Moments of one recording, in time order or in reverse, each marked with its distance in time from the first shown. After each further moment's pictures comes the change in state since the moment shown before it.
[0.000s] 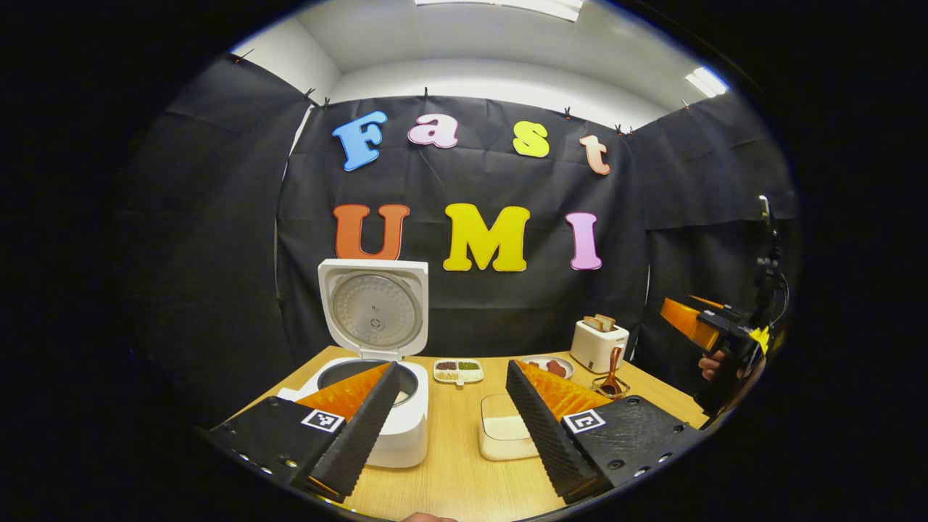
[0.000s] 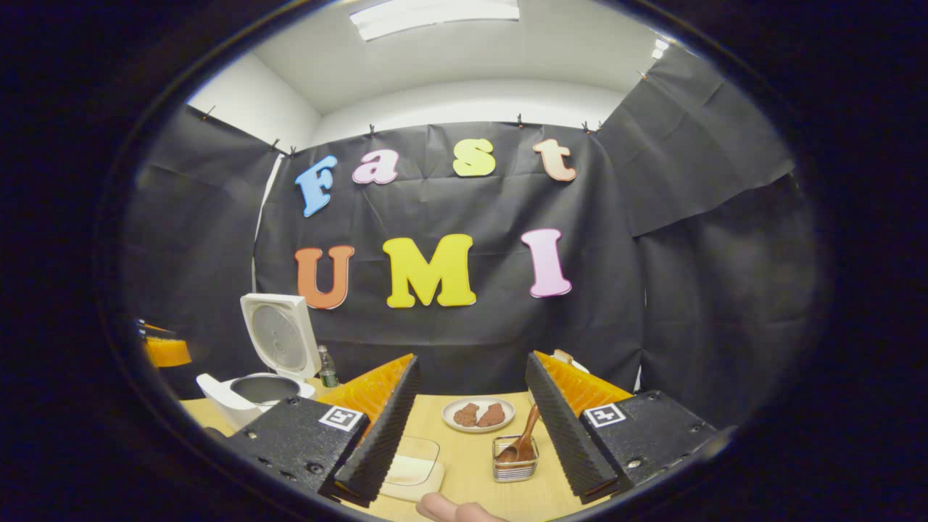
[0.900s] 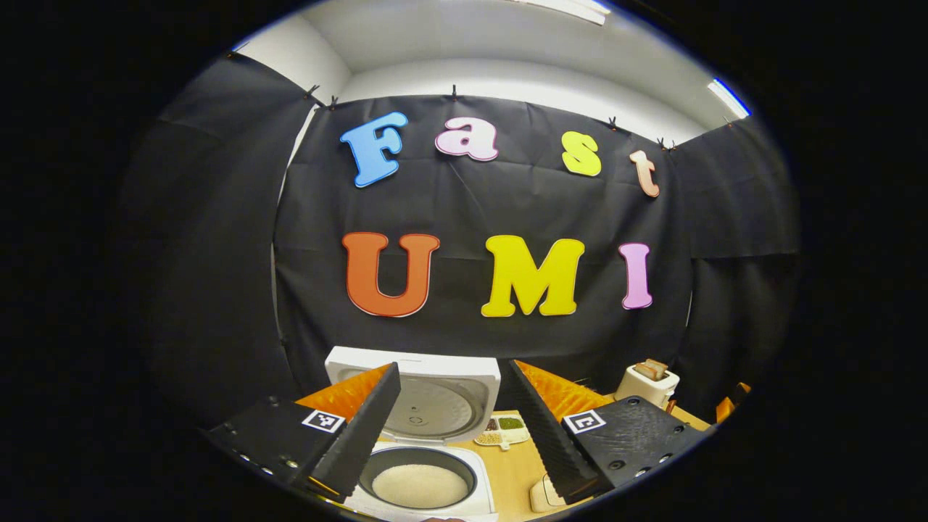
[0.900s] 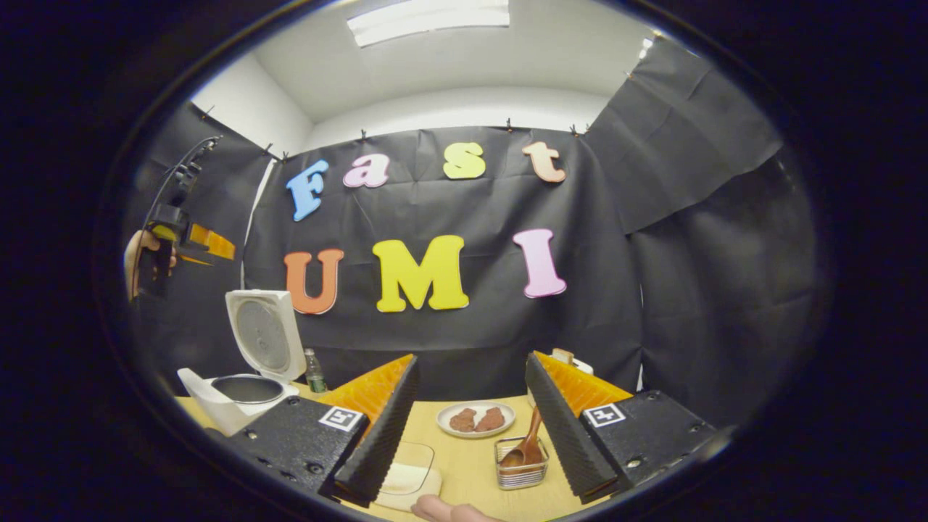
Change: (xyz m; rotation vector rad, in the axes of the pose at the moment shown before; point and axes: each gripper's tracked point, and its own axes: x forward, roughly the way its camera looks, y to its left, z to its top) left arm 0.174 0.098 0.096 -0.014 -0.016 0.030; right arm 0.026 0.002 -0.045 -0.009 -0.069 0.005
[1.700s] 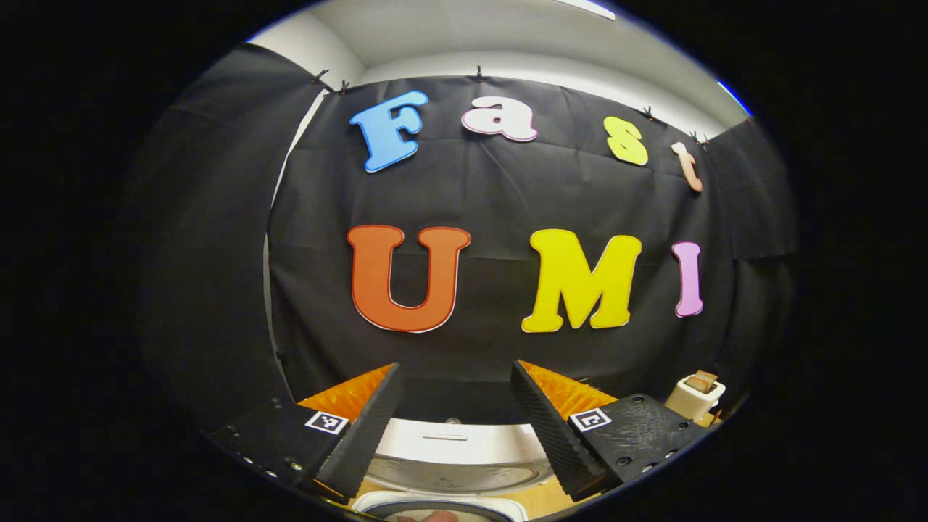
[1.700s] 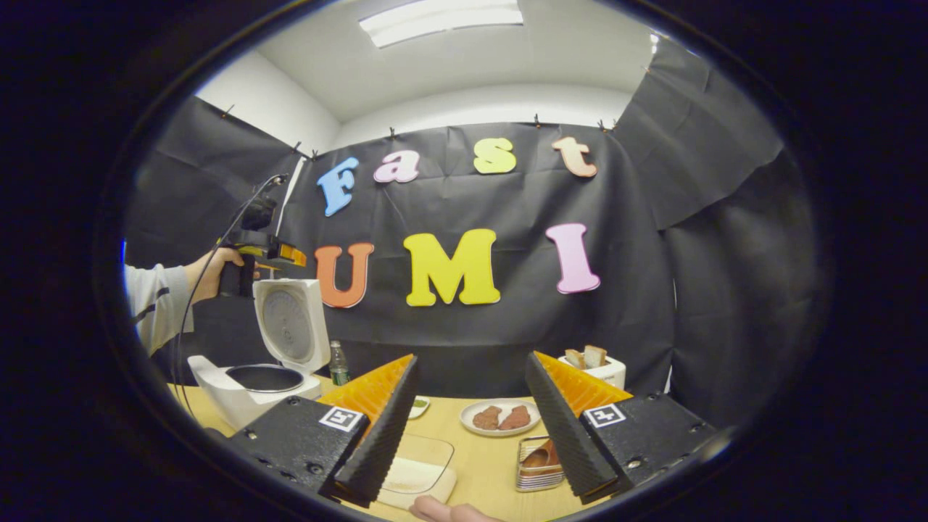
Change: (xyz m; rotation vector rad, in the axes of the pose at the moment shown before) left arm 0.142 0.072 -0.015 -0.048 -0.015 0.110; right arm 0.015 0.016 -0.028 -0.005 0.029 0.110
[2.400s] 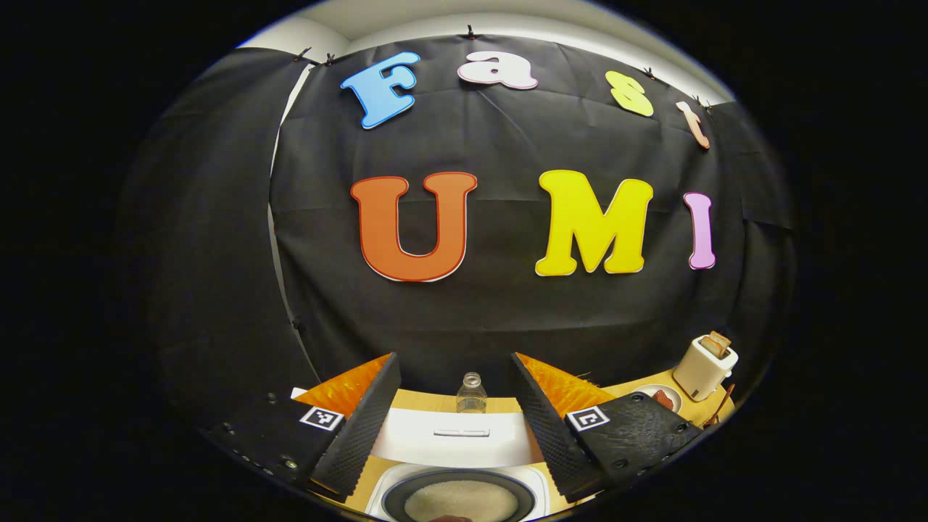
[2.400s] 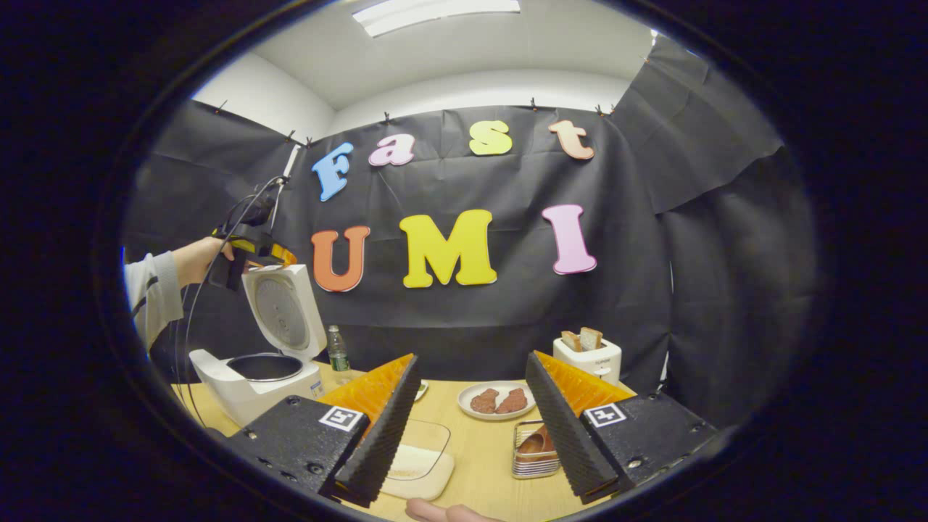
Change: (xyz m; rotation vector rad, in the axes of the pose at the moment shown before) left arm -0.032 0.005 -0.046 0.112 0.235 0.030; right arm -0.016 -0.012 -0.004 -0.005 0.067 -0.025
